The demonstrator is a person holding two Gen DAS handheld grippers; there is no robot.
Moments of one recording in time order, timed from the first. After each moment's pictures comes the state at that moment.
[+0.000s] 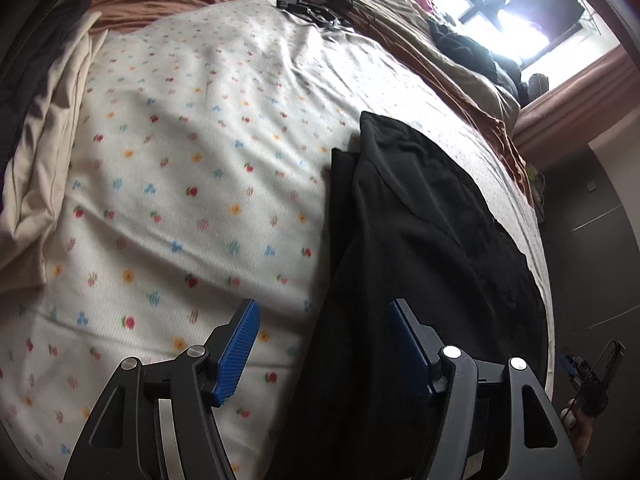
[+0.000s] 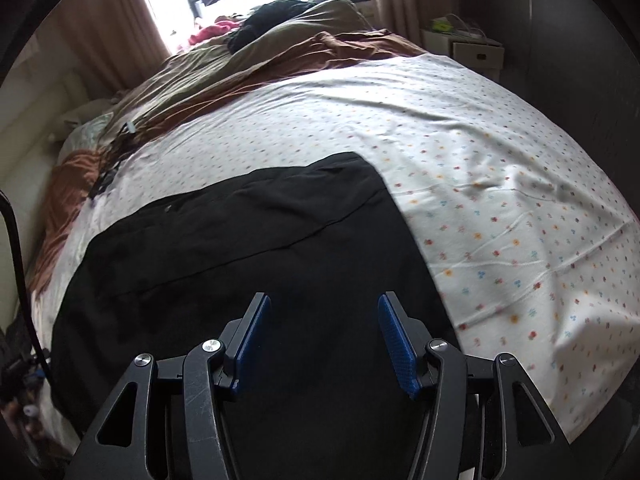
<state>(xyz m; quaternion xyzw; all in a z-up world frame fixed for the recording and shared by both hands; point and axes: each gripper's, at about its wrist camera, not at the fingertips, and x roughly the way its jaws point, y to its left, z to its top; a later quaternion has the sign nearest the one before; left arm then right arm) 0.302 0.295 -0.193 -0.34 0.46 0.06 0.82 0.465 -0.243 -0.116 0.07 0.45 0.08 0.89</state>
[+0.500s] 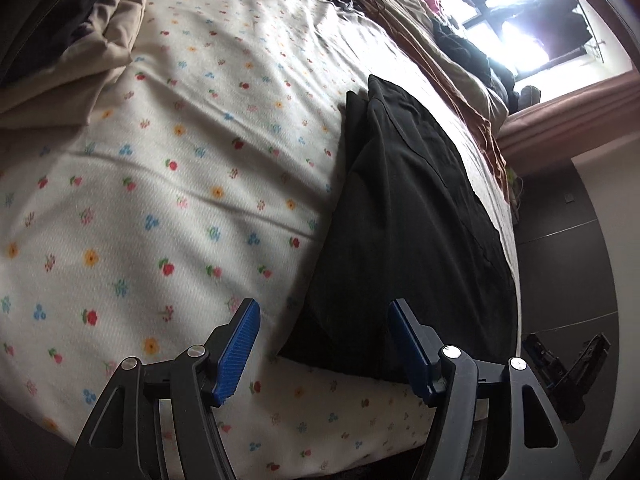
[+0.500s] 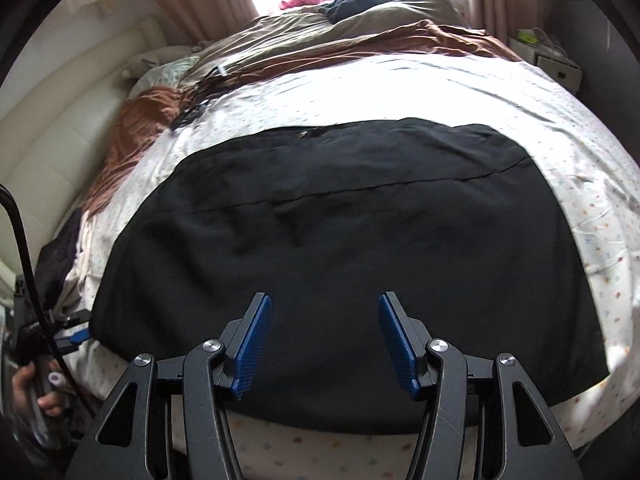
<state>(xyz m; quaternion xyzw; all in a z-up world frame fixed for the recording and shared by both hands) 0.231 0.285 -0.208 -0.42 0.45 0.02 0.79 0.395 -0.136 -0.129 0.03 0.46 0.20 0.86</state>
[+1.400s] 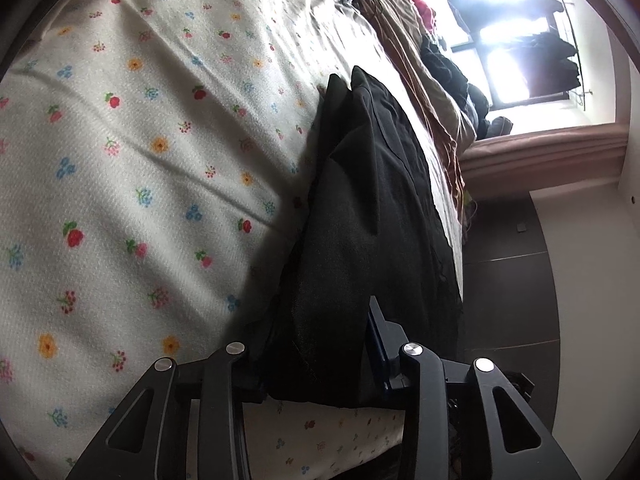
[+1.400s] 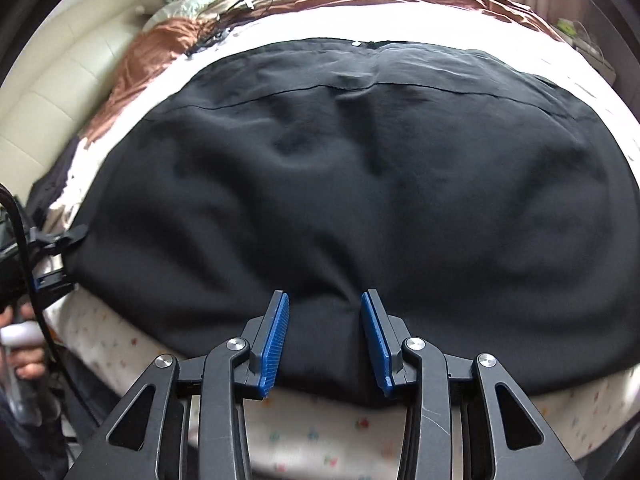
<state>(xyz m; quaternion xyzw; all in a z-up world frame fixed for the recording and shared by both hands) 0.245 0.274 -0.233 -0.52 0.40 -0.04 0.75 0.383 -0.065 -0.199 -0.04 0.53 0.22 0.82</state>
